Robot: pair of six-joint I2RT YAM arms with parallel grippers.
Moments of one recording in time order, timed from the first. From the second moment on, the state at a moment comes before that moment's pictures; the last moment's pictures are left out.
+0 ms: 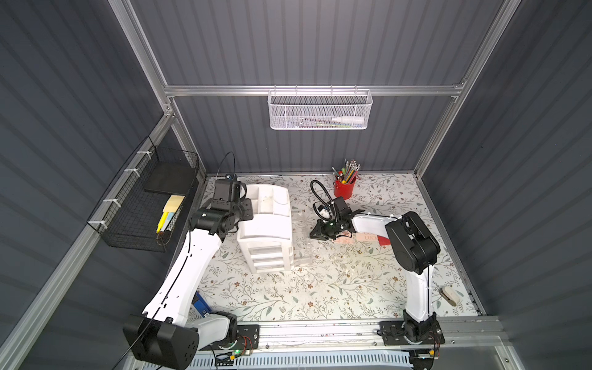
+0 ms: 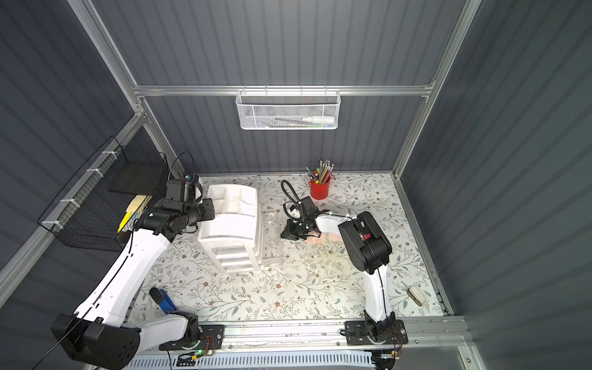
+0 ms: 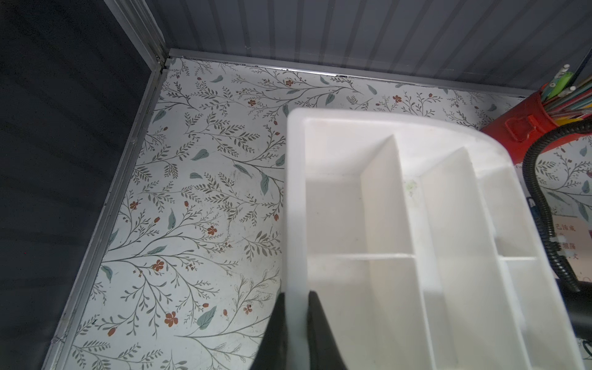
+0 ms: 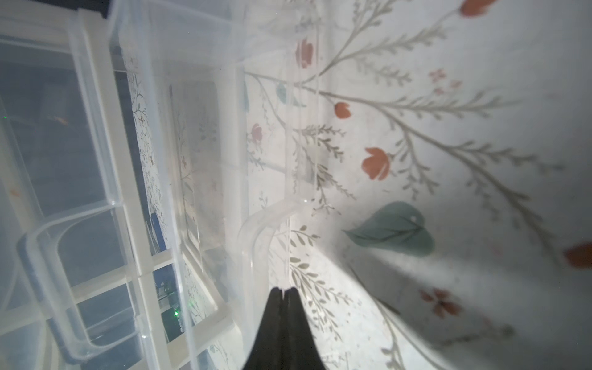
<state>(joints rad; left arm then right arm) -0.26 1.23 1.29 -0.81 -0.15 -0.24 0.54 2.06 1.28 -0.21 -0.67 0.61</state>
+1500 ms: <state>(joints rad) -0.25 1.23 1.27 -0.76 -0.11 -0.27 0.64 2.15 1.41 -0.14 -0.72 0.71</state>
